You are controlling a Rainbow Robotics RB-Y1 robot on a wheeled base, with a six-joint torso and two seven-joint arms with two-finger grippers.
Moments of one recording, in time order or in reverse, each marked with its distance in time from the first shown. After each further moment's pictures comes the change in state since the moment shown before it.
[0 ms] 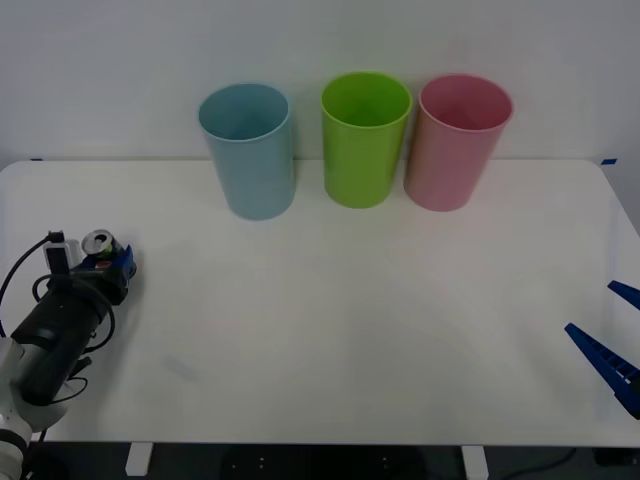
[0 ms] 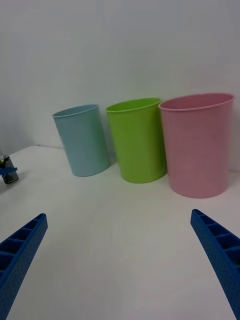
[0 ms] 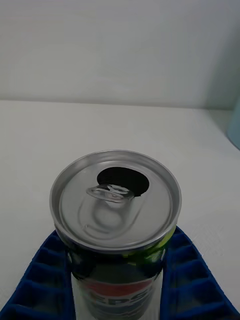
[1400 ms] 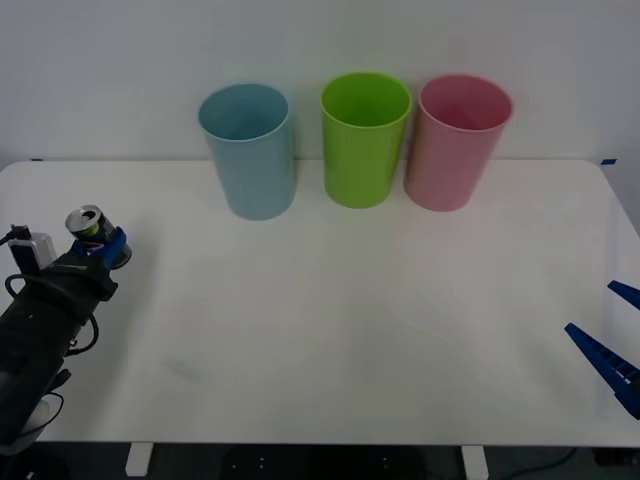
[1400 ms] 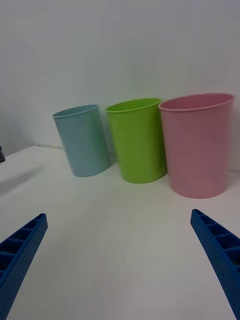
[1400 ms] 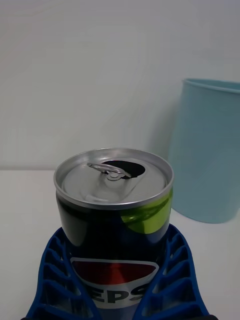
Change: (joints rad) right arm 0.000 0.000 0.000 0.000 0.000 0.000 0.000; left arm 0.241 0.001 -0.048 -0.446 0.088 -0.088 0.074
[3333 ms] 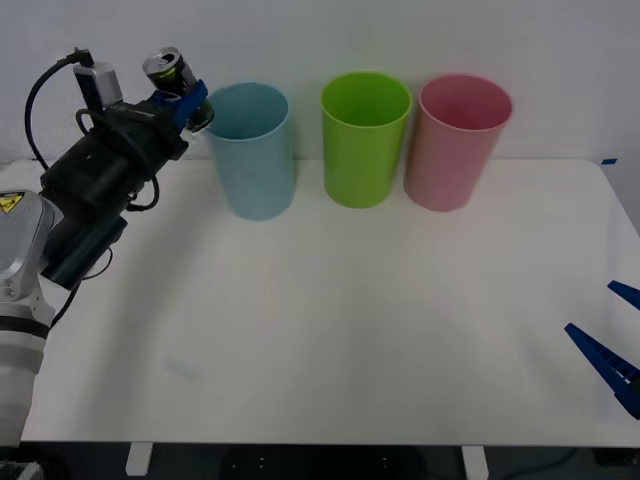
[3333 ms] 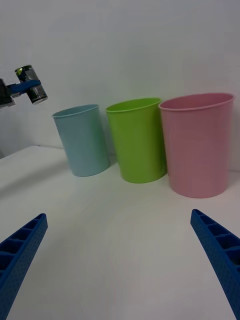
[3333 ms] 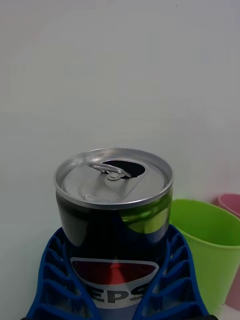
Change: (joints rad) right arm 0.000 0.000 0.000 0.000 0.000 0.000 0.000; left arm -0.480 0.049 -0.144 0.054 -0.286 -0.031 0.429
